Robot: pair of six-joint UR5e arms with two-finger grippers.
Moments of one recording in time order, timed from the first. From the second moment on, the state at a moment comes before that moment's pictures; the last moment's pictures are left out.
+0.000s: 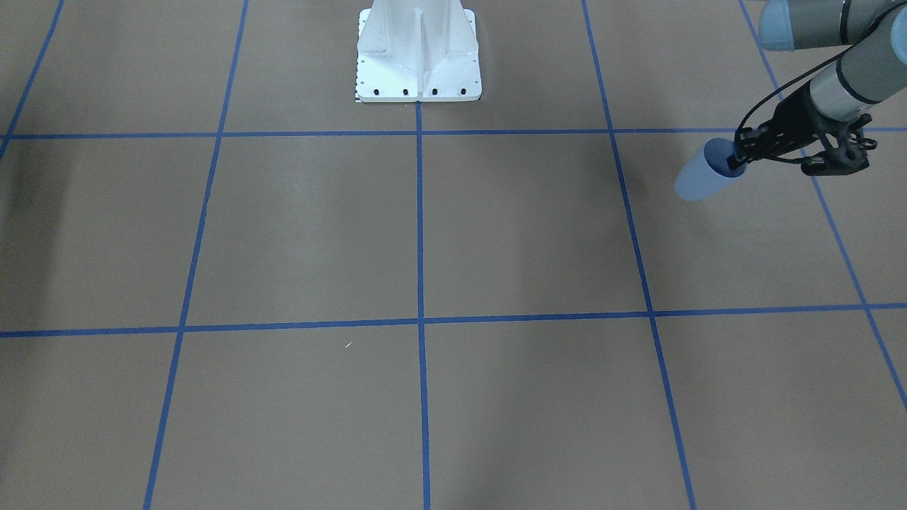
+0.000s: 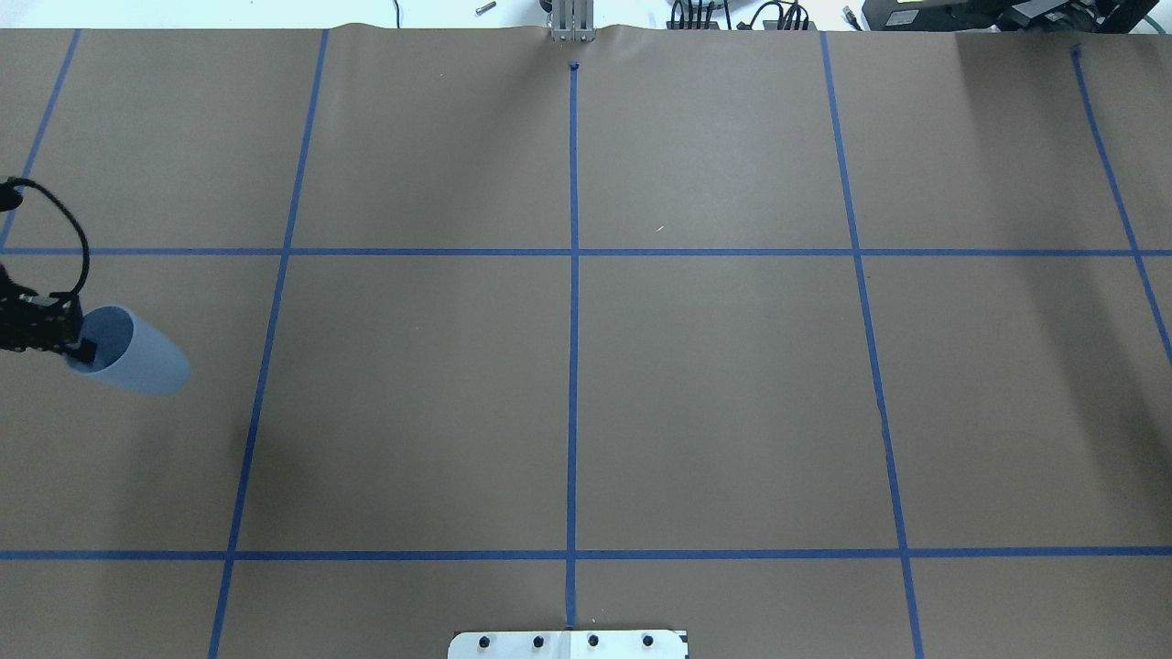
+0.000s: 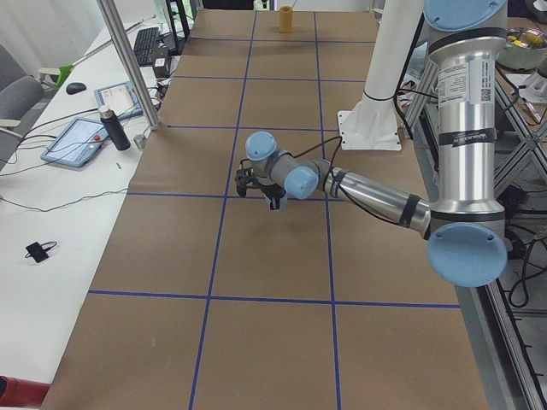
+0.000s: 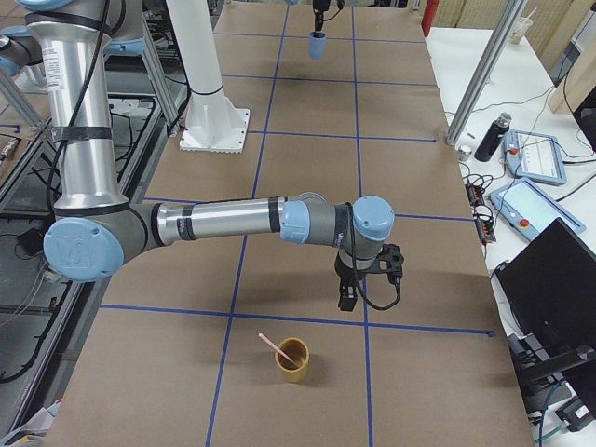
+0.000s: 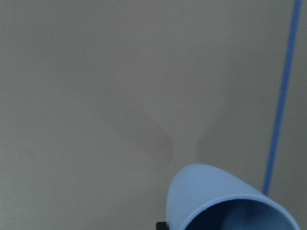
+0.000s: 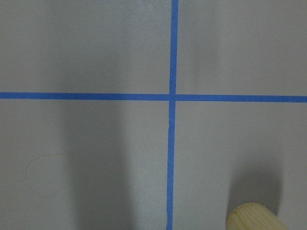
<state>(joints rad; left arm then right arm) -1.04 -1.60 -1.97 -1.66 -2.42 -0.85 1.54 -1.51 1.64 -1.75 2.33 -0.01</state>
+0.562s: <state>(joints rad) -0.89 -2.18 -1.81 -1.36 -2.33 -1.21 1.53 -1.51 1.64 -1.71 2.34 -0.01</state>
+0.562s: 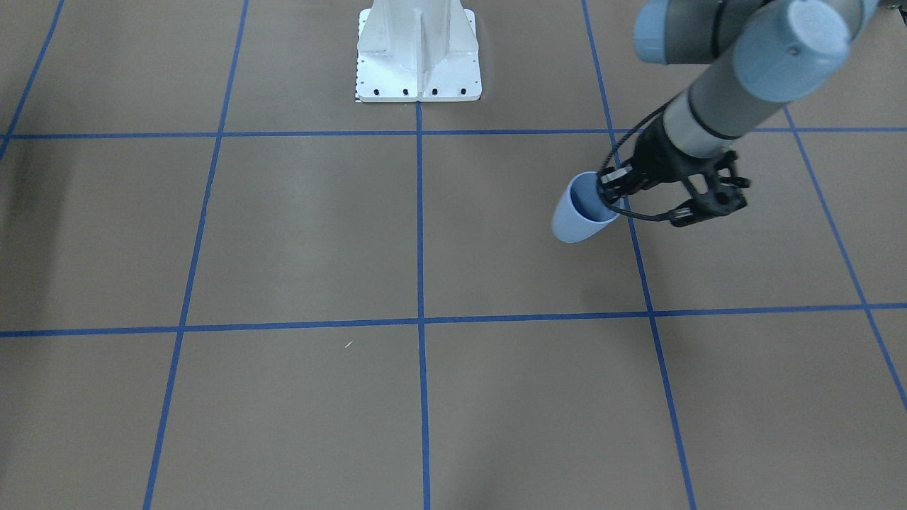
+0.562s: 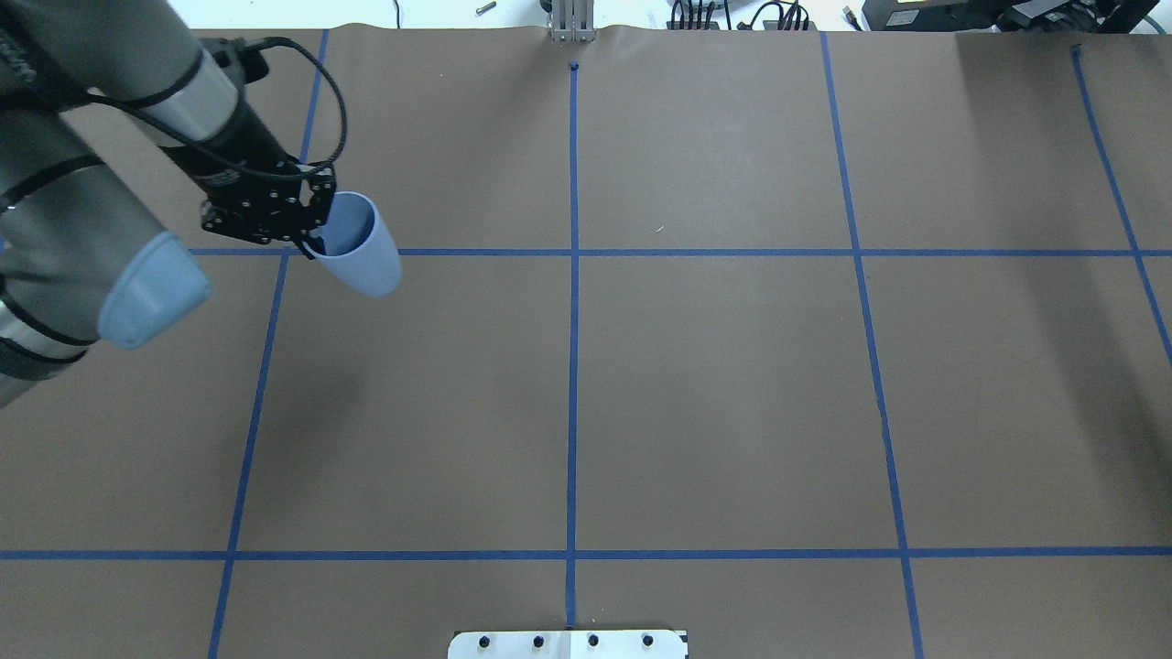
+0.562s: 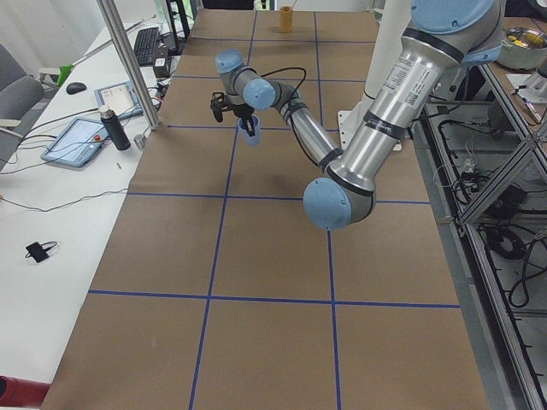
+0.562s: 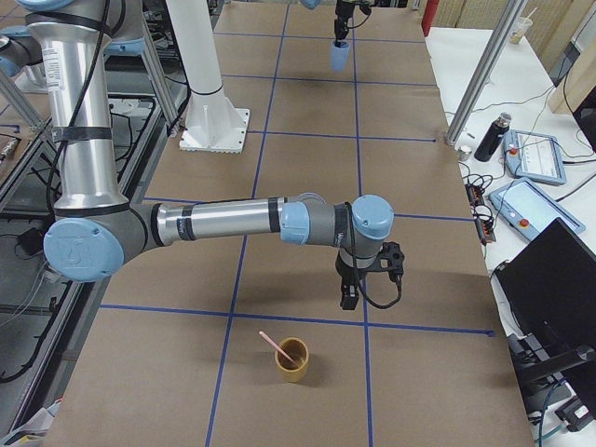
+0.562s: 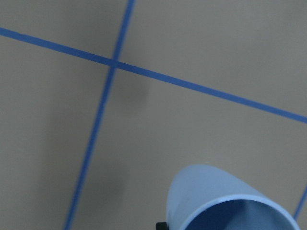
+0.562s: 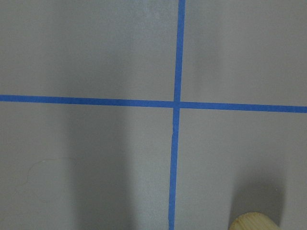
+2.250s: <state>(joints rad) -0.68 -2.49 -1.38 -1.57 -2.19 -1.36 1.53 -1.51 1.65 -1.71 2.35 -0.01</state>
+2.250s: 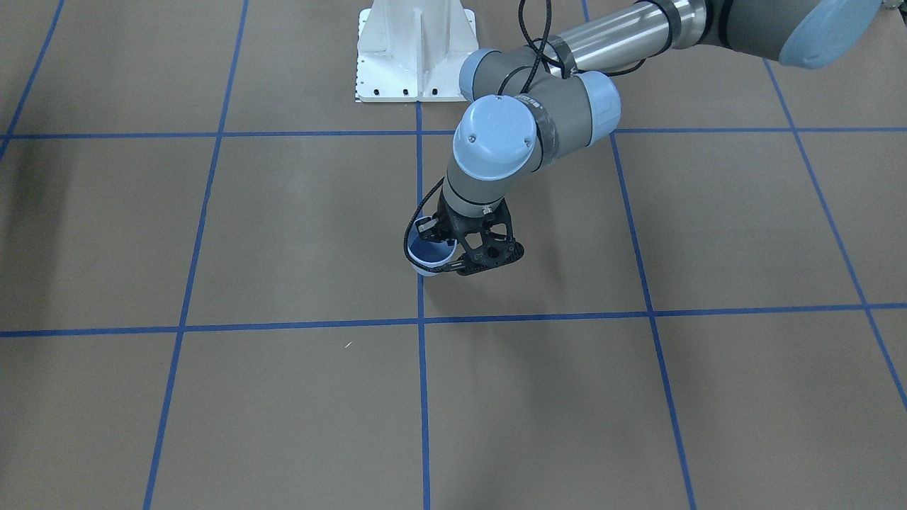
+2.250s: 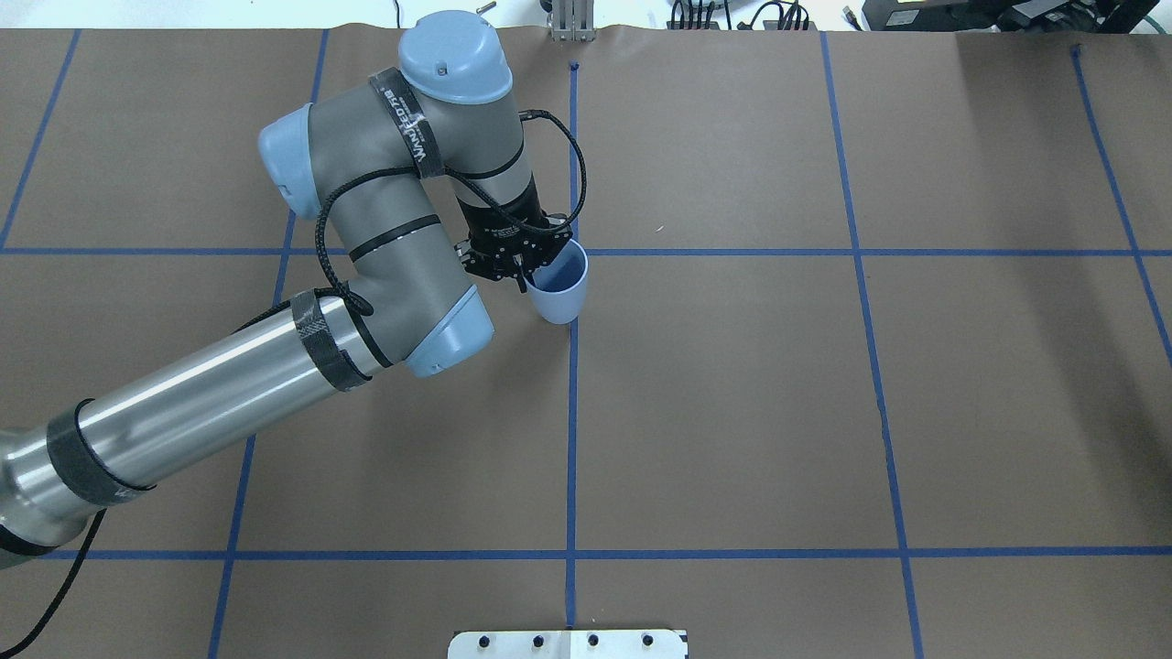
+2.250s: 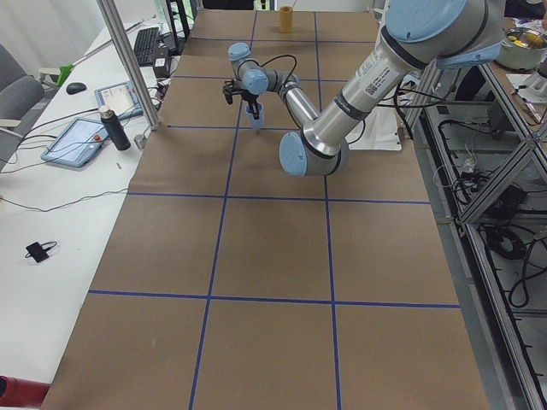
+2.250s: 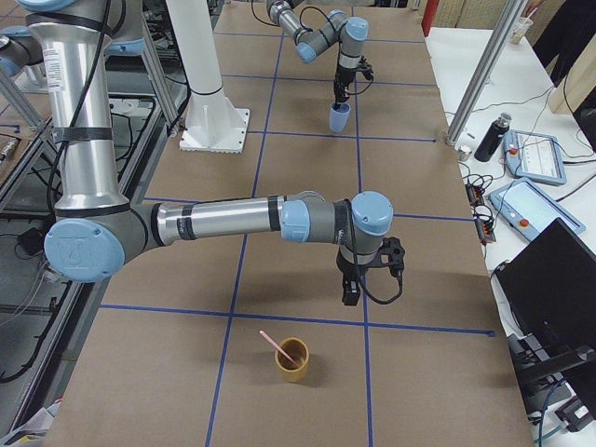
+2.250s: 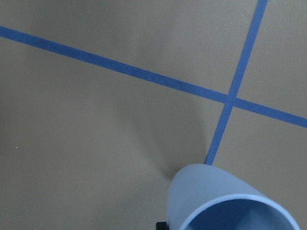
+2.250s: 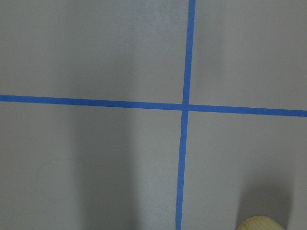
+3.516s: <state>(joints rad) -0.66 -2.51 -1.32 -1.67 -2.14 -1.39 1.52 -1.51 1.65 -1.71 2.36 -0.01</state>
